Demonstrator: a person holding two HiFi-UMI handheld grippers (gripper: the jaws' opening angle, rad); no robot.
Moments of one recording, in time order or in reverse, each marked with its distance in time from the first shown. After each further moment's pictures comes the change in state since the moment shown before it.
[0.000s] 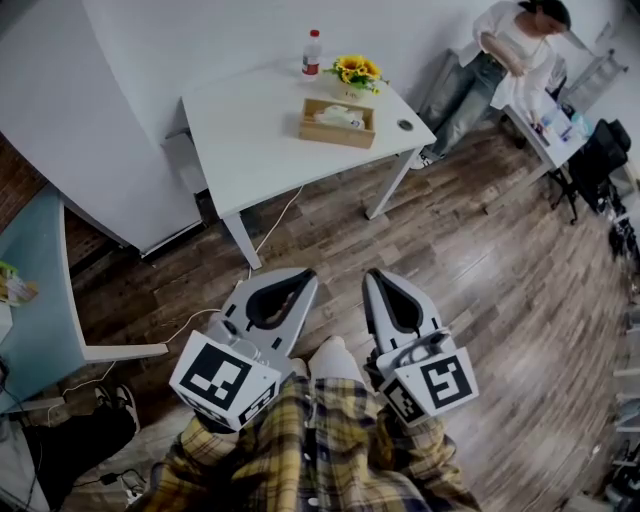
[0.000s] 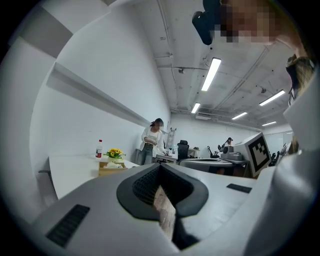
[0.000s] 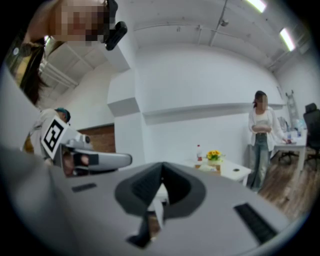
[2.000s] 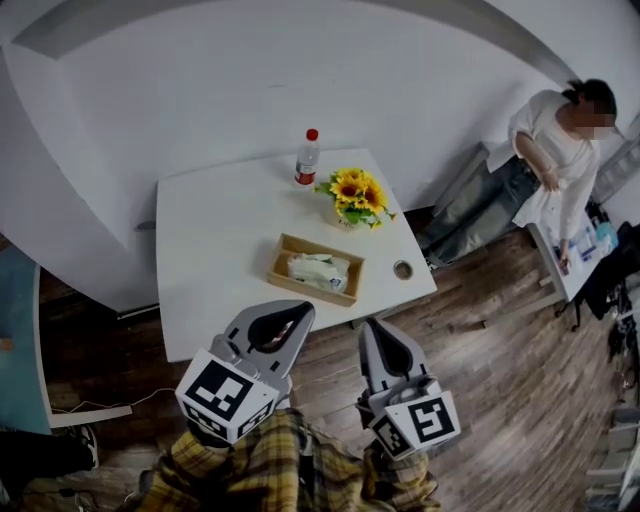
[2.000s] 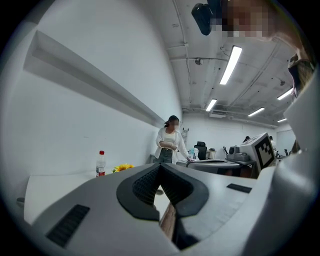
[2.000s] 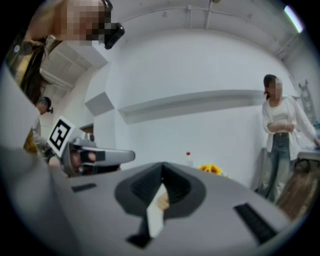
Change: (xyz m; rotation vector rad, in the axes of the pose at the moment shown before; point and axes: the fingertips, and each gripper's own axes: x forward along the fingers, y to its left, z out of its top) left arm 0.294 0.202 0.063 0.012 -0.010 0.114; right arm 0.252 -0.247 0.056 0.006 0.022 0.092
